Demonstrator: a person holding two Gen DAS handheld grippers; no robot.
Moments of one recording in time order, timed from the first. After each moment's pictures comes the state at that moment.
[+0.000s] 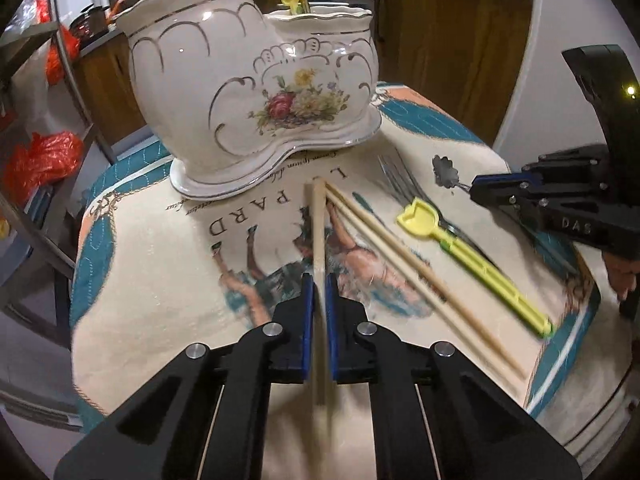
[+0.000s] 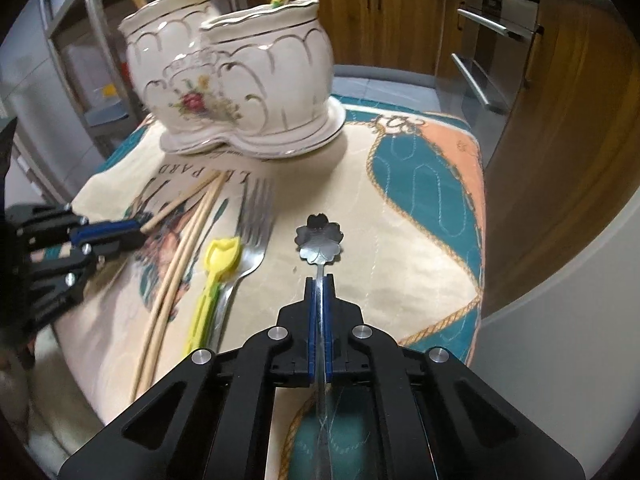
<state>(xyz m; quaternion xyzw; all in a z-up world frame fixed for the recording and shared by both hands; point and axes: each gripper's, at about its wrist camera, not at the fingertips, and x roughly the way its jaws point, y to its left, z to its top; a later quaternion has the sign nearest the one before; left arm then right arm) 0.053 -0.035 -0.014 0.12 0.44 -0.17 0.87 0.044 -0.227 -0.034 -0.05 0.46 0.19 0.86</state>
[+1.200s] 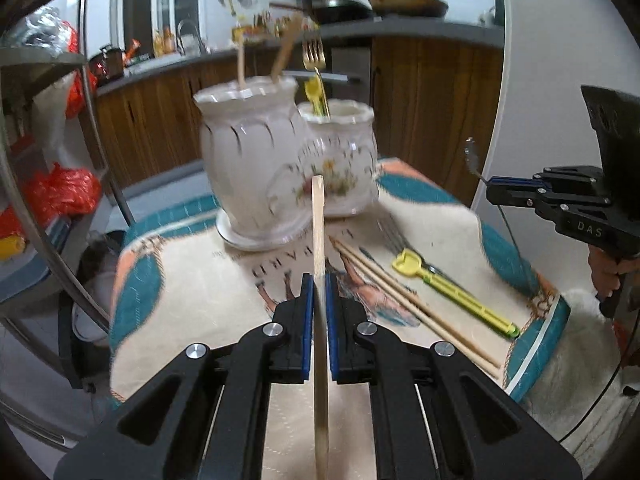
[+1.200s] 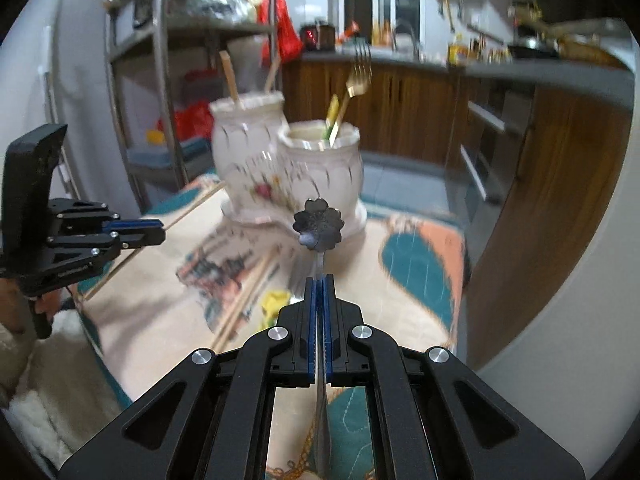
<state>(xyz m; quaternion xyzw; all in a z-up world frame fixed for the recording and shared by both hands) 0.009 0.007 0.025 0.08 0.31 -0.19 0.93 -0.021 -0.235 0.025 -0.07 0.29 0.23 0.93</state>
